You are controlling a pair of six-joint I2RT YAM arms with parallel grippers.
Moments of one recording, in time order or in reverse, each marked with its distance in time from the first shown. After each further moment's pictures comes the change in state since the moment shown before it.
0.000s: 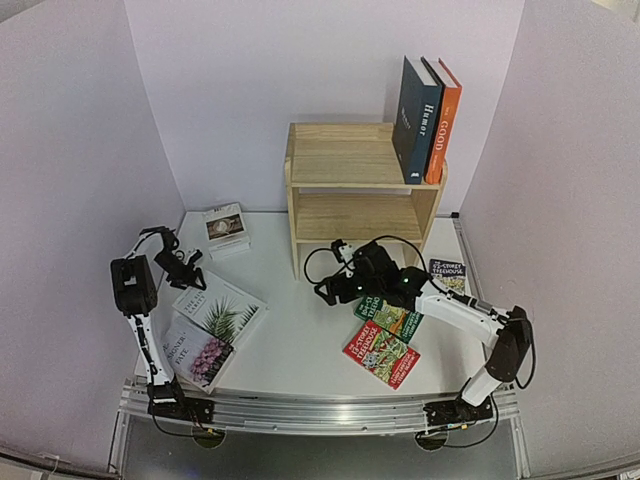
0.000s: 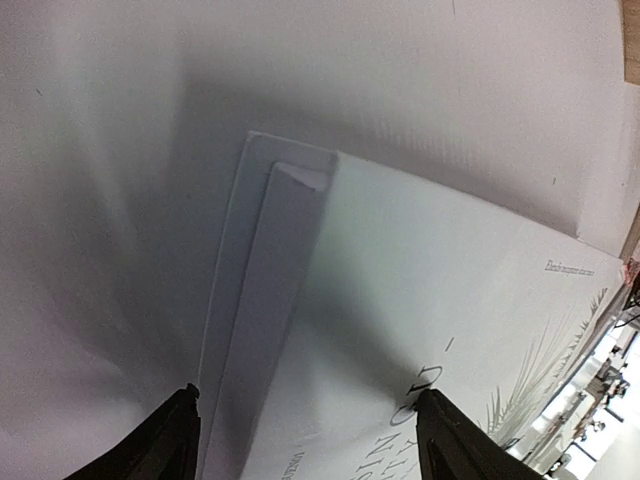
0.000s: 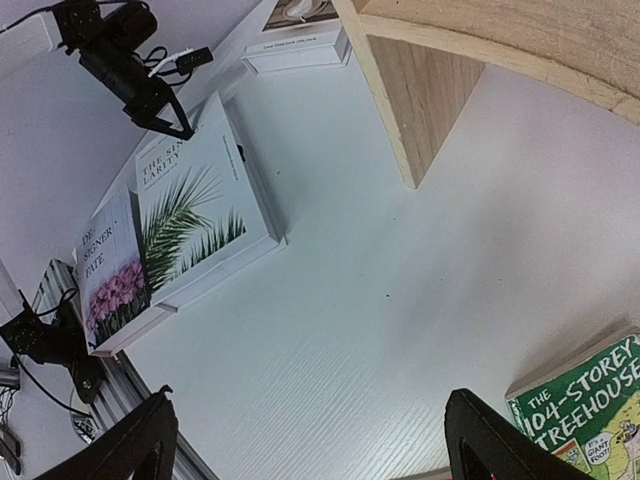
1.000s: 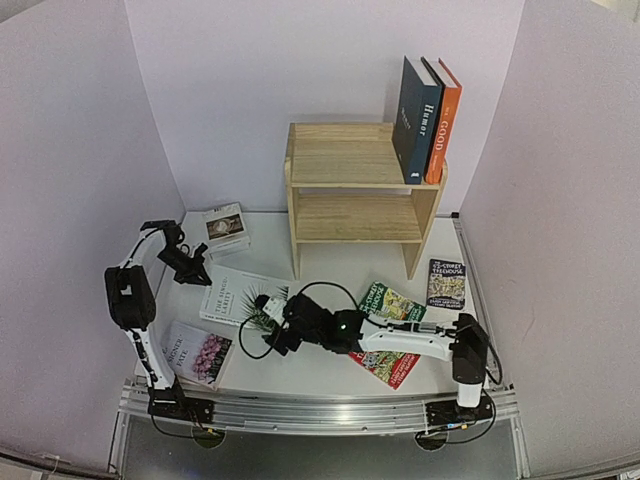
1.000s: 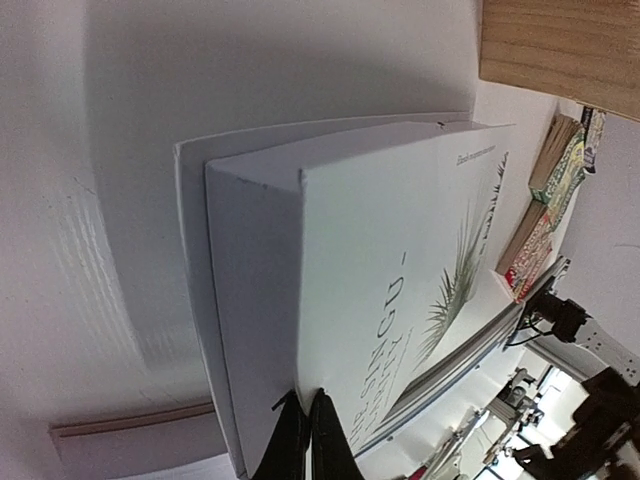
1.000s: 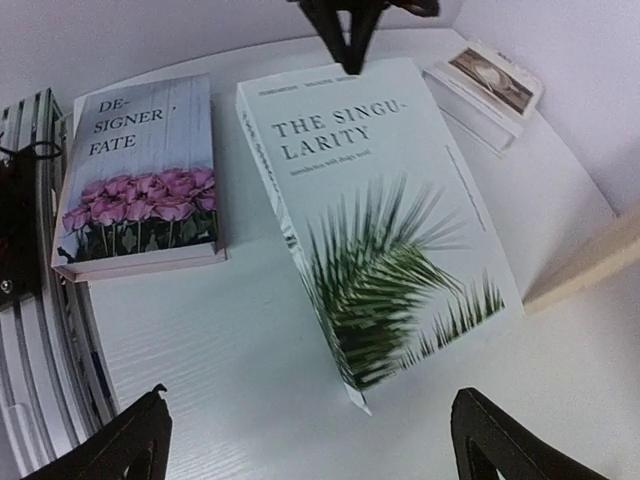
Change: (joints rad) left arm -0.101 -0.236 -0.104 -0.091 0.176 -0.293; right arm 0.367 0.267 0.167 0.129 0.287 -0.392
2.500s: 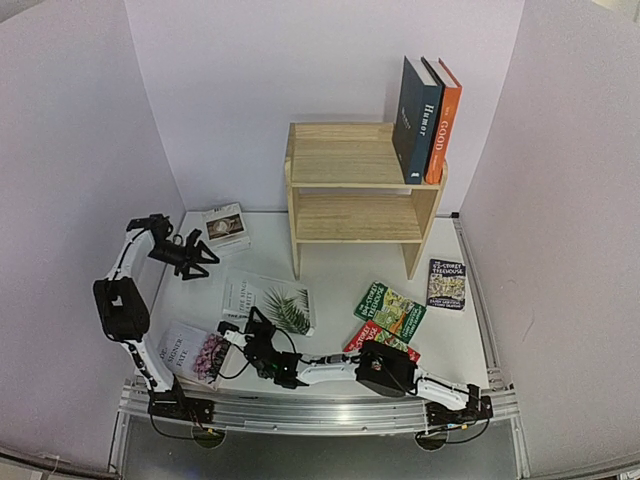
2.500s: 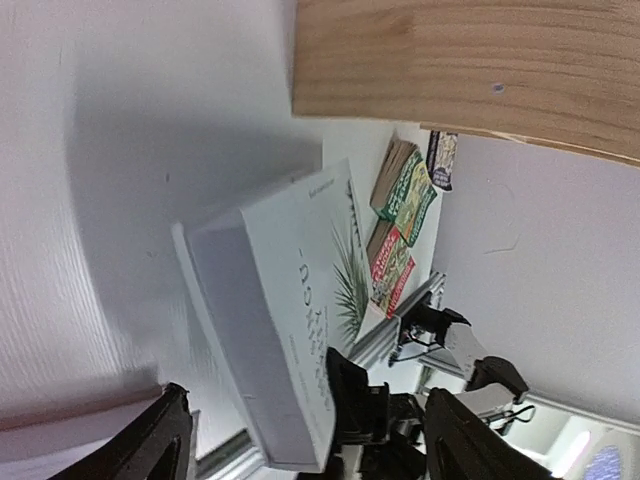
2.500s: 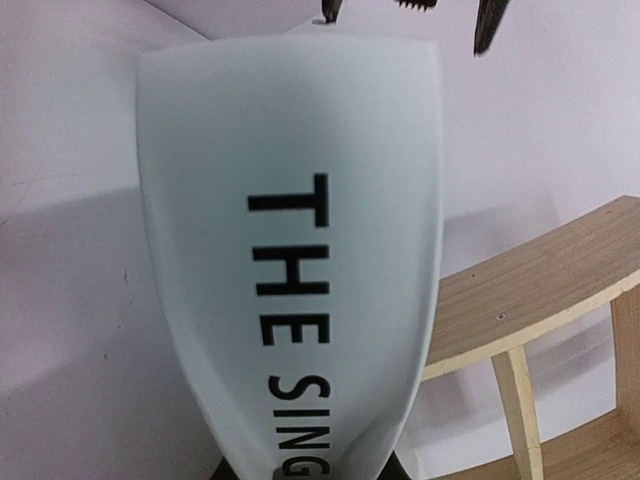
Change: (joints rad) left arm 0.039 -0.163 -0.001 -0.008 0.339 -0.117; right arm 0.136 0.664 0.327 0.826 0.858 -0.940
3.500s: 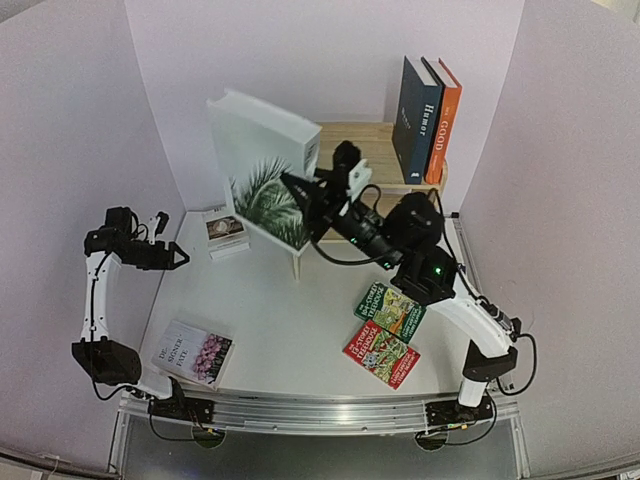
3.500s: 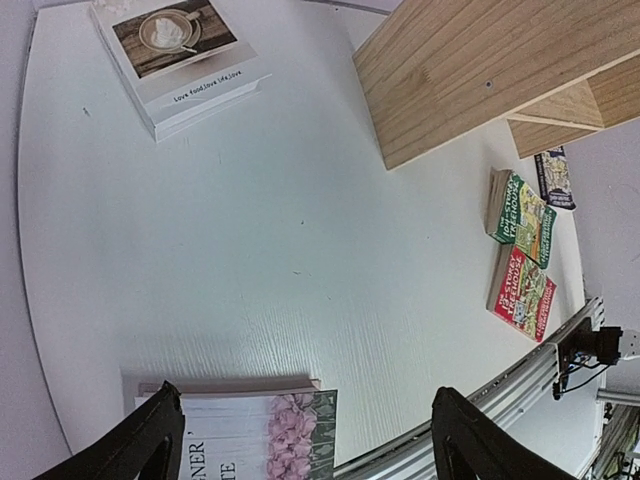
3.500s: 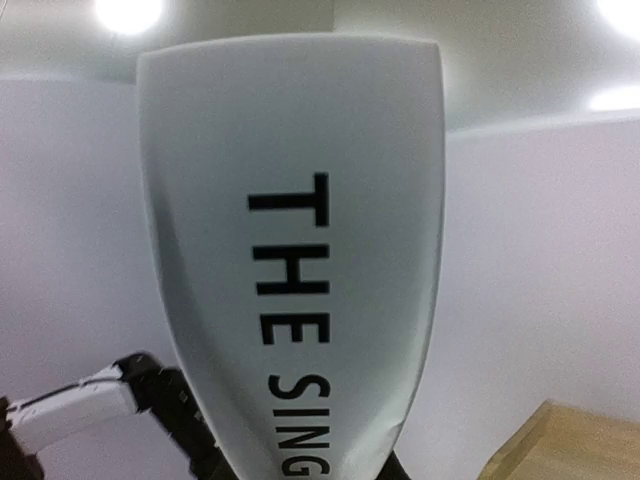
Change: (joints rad) left arm 0.064 -0.419 -0.012 0.008 -0.356 0.169; right arm -0.214 -0.724 0.517 -0.714 -0.912 0.845
